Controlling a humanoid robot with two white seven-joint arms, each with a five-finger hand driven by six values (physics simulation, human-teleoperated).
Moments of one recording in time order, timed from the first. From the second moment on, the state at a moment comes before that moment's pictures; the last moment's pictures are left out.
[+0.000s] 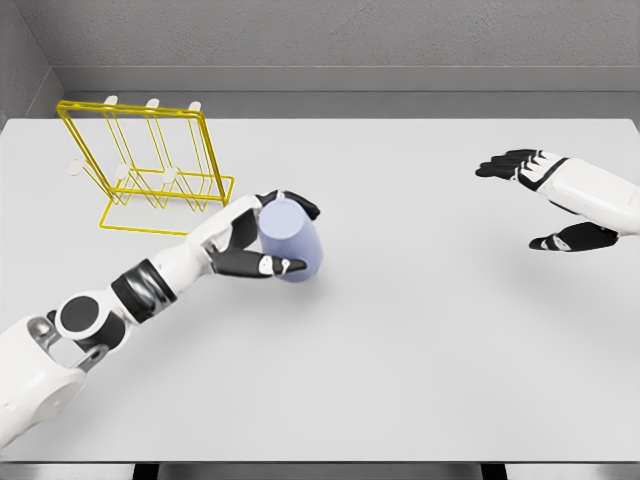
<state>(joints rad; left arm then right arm) -0.37 0.65 -0.76 -1.73 0.70 -0.12 -0.16 -0.18 -0.78 0.02 -1.66 0.15 -0.61 0.59</state>
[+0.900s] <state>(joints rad) -0.41 0.83 -0.58 -1.77 0.79 -0.12 -0.16 -0.17 -0.78 0.02 -1.66 0.15 -0.61 0.59</state>
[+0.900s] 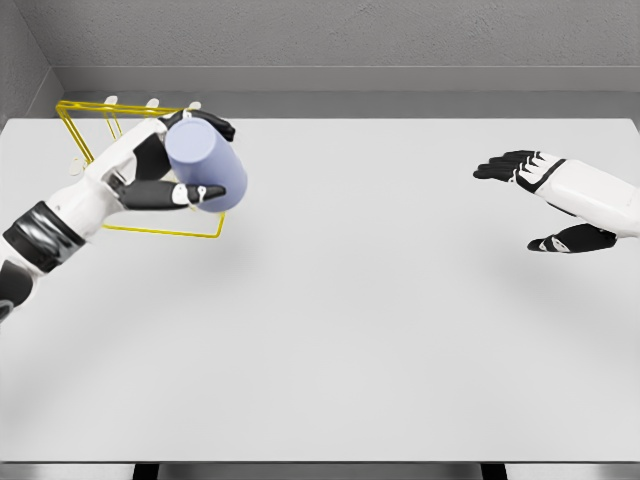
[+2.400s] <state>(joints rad) -0.40 0.84 -0.53 -1.65 0.83 -0.12 -0.16 -0.17 -0.78 0.02 -1.66 0.15 -0.61 0.59</state>
